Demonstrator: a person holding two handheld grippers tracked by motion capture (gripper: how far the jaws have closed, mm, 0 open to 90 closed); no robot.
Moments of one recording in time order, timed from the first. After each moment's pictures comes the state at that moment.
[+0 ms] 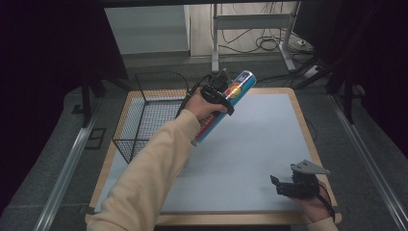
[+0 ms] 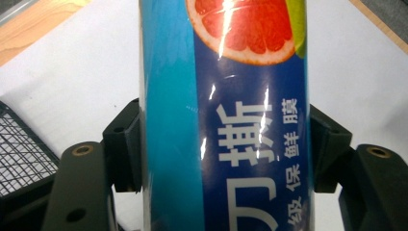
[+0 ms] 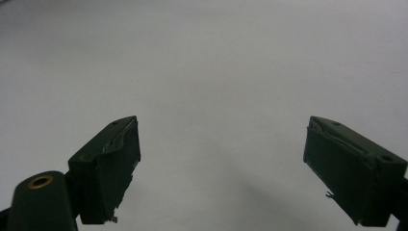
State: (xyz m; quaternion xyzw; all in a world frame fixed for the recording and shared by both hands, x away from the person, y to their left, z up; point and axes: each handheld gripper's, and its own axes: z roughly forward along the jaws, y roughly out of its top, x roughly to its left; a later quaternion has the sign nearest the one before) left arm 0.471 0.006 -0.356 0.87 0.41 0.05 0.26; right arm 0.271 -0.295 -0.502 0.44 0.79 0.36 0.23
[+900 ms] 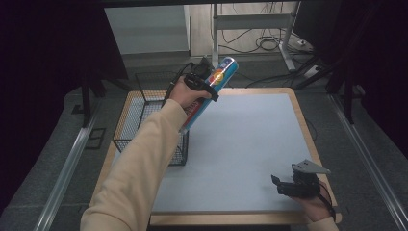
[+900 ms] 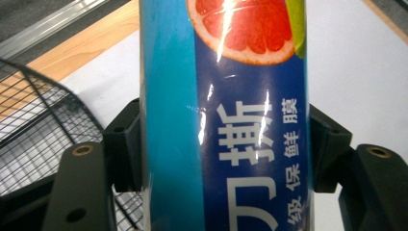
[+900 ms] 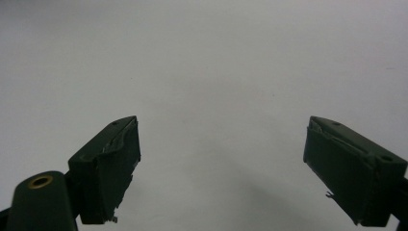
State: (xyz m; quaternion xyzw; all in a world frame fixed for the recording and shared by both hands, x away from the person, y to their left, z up) left arm 0.501 0.058 -0.344 0.85 0.45 0.08 0.27; right arm 0.272 -0.298 -0.503 0.45 0.78 0.36 0.24
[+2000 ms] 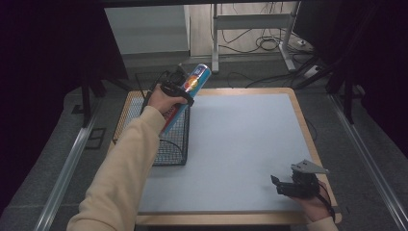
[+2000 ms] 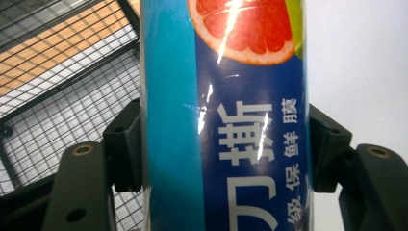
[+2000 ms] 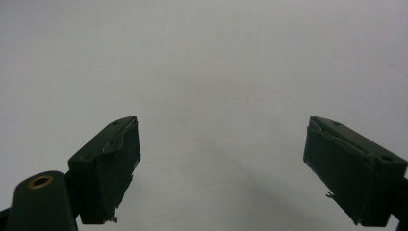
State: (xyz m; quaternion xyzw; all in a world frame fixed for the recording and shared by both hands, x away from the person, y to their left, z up) left arm 0.503 0.128 -0.380 0.83 0.50 0.10 0.23; right arm 0.273 -0.296 -0.505 0.45 0.79 0.36 0.24
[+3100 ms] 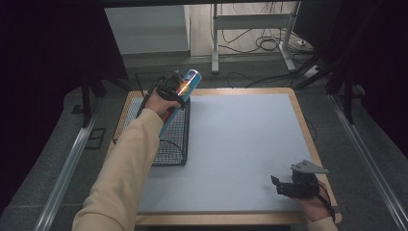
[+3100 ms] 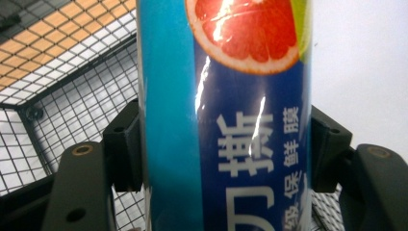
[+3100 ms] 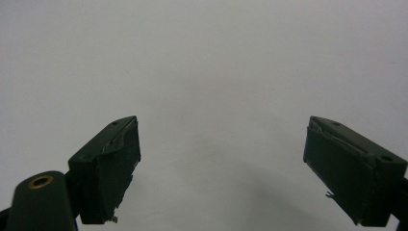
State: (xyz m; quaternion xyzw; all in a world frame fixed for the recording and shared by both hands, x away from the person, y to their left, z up) left arm 0.527 0.145 -0.422 0.84 0.51 0.12 0.16; right arm 0.273 -0.296 -0.507 0.45 0.79 0.35 0.24
